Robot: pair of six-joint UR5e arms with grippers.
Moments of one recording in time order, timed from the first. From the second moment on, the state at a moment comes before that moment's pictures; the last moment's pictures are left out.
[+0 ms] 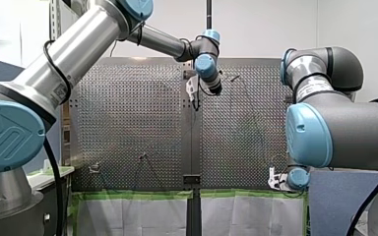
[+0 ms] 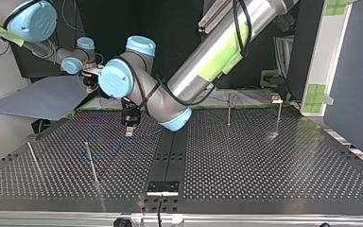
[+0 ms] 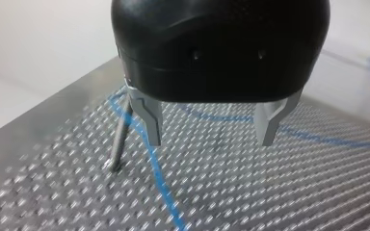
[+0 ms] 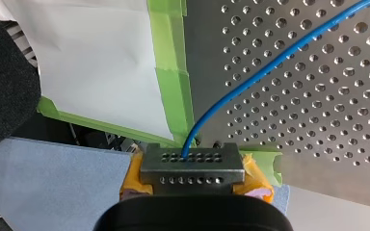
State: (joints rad) left arm -0.75 -2.21 -0.97 -3.32 -1.98 -1.96; right arm 1.61 -0.49 1.56 -0.63 1.52 1.53
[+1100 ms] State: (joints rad) left arm -0.79 -2.17 -0.84 -3.40 -1.84 -1.81; right arm 1.62 -0.49 1.55 -0.61 1.53 1.51
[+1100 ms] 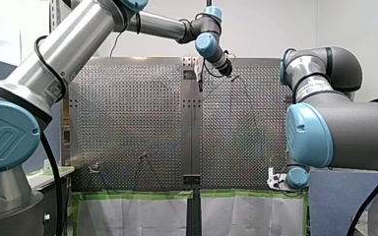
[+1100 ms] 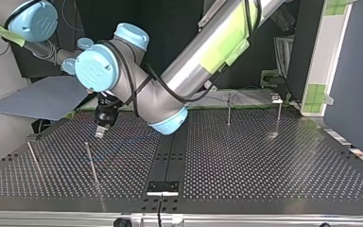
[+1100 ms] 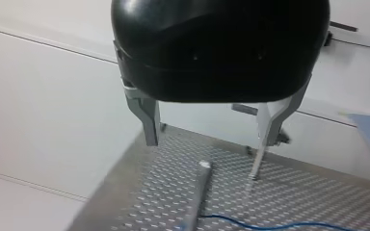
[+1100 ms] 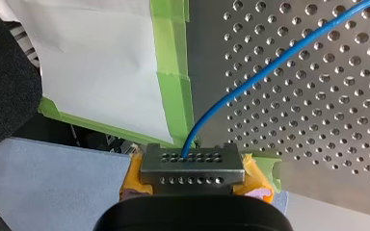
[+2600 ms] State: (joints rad) left arm -0.76 -2.17 -0.75 -3.55 -2.07 -1.73; right arm 1.63 -0.50 1.53 -0.57 1.53 1.49
